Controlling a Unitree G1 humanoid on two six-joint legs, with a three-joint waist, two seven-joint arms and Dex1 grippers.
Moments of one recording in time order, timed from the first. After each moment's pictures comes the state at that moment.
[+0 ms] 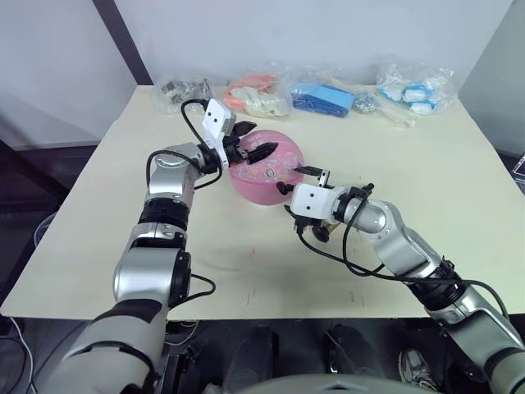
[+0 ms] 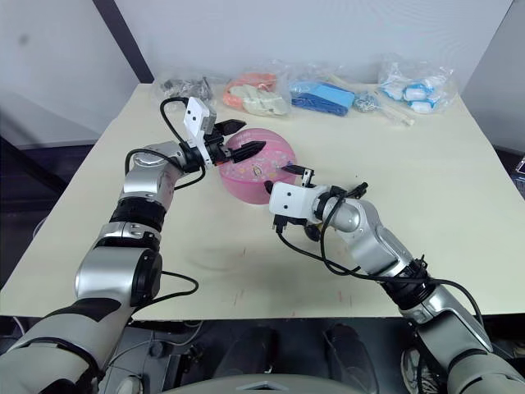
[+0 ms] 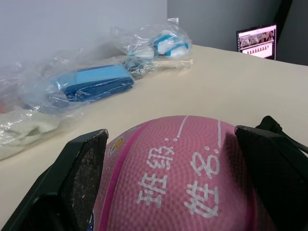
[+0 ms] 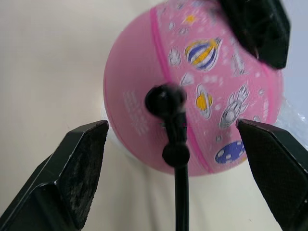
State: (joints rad) left arm -0.98 0.43 0.04 0.88 -0.19 0.04 -0.99; right arm -0.59 -0.39 0.54 -0.10 -0.34 0.28 0.54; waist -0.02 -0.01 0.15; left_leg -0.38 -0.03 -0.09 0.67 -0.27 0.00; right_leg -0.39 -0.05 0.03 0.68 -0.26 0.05
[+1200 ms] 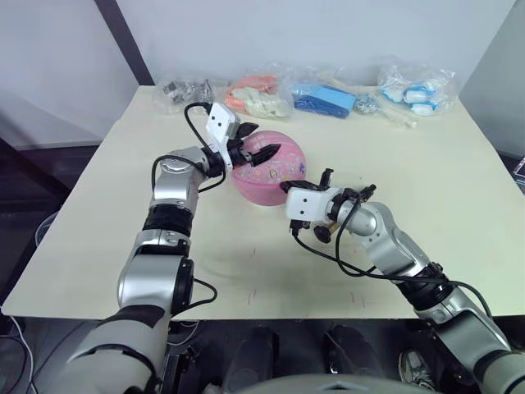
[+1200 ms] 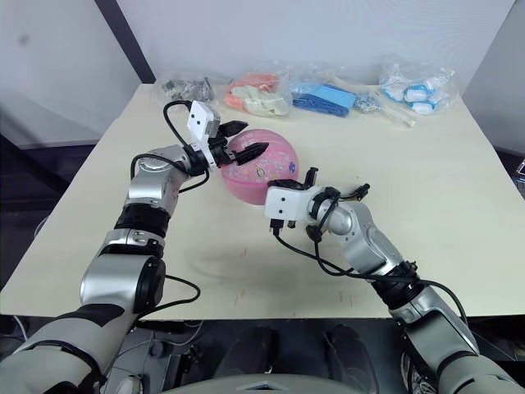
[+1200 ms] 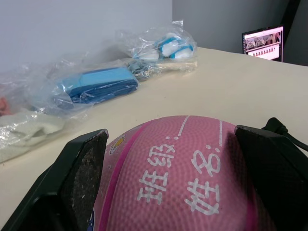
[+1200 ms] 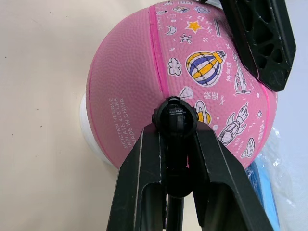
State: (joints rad) left arm -0.93 0.40 0.03 0.80 -0.18 0.03 -0.94; right arm -0.56 -0.32 0.51 -0.02 -0.46 0.14 0.52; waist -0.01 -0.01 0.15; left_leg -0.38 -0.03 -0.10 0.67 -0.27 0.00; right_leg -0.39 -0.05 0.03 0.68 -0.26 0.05
